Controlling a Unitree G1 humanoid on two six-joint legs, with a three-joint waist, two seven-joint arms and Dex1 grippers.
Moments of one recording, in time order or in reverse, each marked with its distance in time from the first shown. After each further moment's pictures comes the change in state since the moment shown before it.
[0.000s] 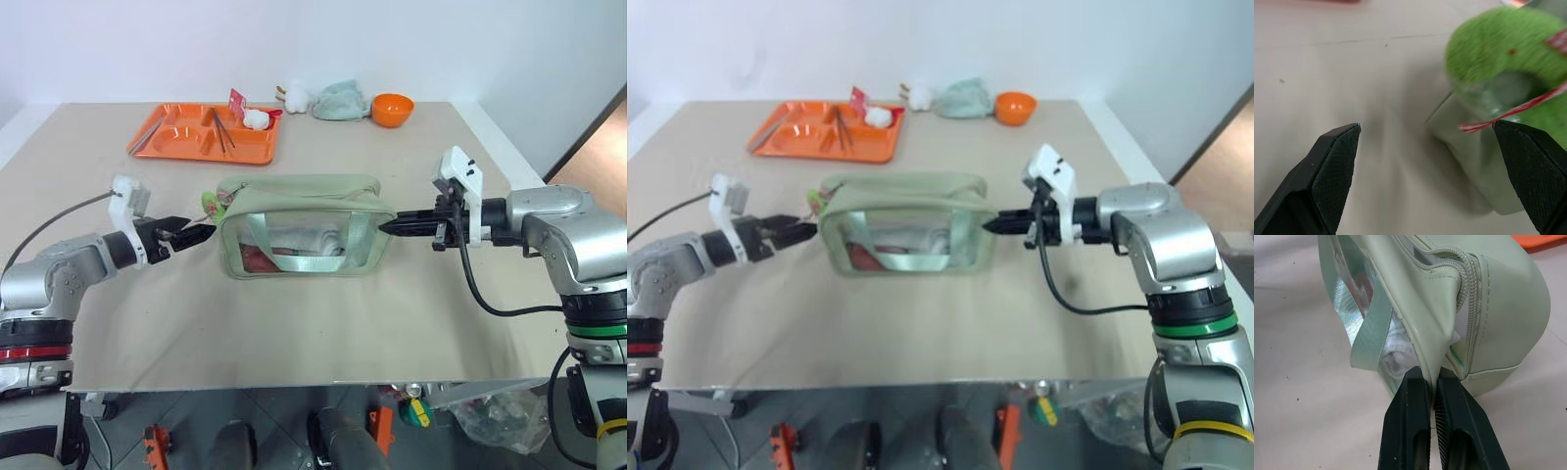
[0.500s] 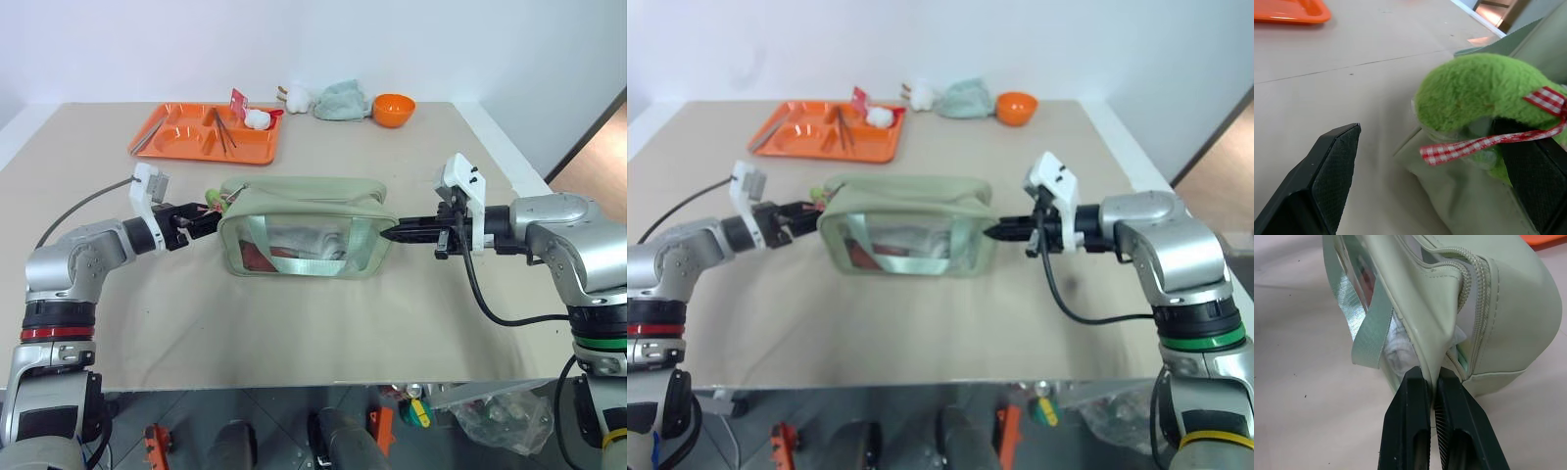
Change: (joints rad) left arm -0.087 -0.059 -0.013 0.025 0.021 0.006 -0.059; right arm 0.045 -0.021 -0.017 -0.065 0.035 0.025 -0.023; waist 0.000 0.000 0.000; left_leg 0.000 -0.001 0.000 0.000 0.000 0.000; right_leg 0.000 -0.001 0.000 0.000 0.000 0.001
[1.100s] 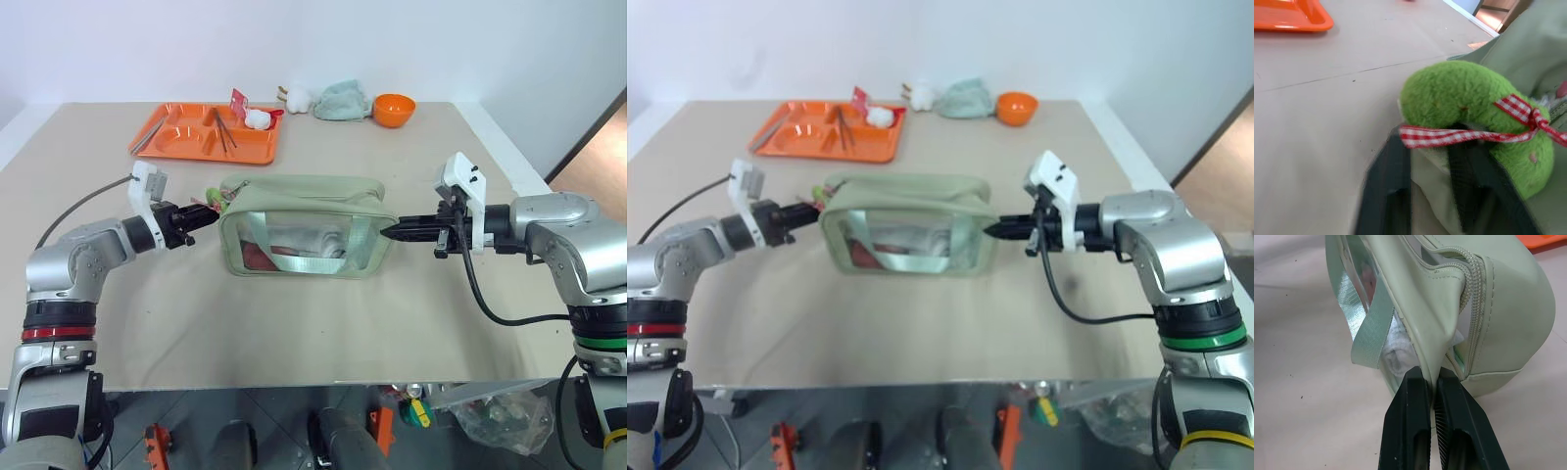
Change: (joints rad) left arm -0.002 -0.003 0.016 0.005 0.003 -0.025 -0.002; right arm -0.007 0.000 0.008 0.011 -0.002 -0.021 -0.013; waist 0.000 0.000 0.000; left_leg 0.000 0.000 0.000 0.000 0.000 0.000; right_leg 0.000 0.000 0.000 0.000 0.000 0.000
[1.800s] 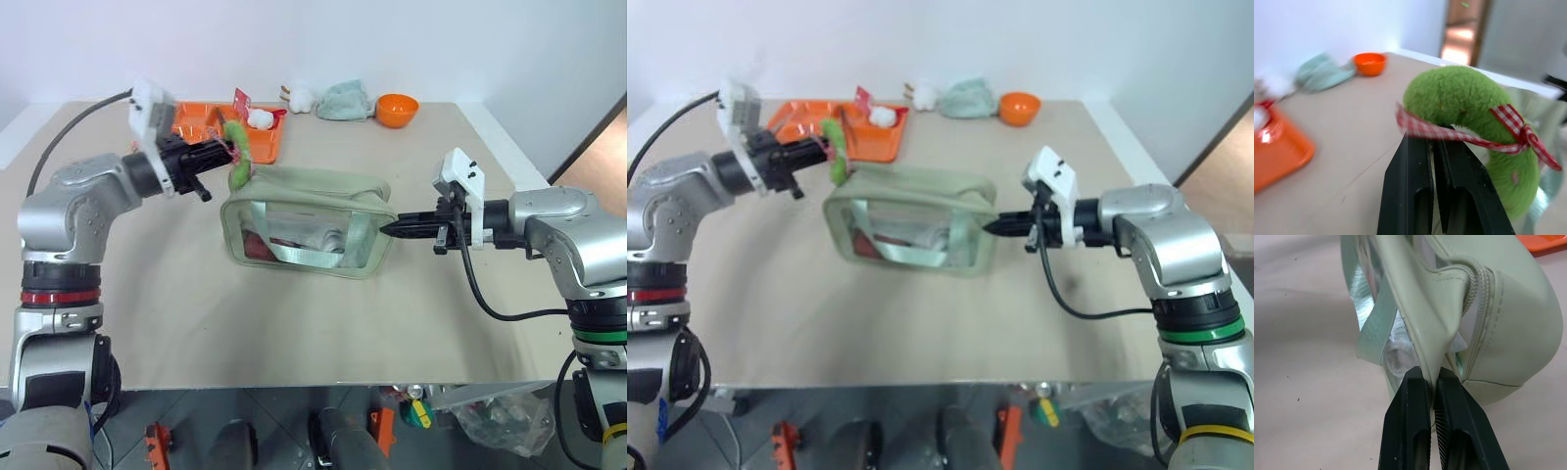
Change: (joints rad) left arm -0.237 -0.008 -0.116 -0.153 0.061 -0.113 -0.070; right arm -0.031 0.000 0.018 0.026 -0.017 -0.009 0.018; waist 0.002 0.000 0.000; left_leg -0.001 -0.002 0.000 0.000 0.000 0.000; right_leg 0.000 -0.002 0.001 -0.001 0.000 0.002
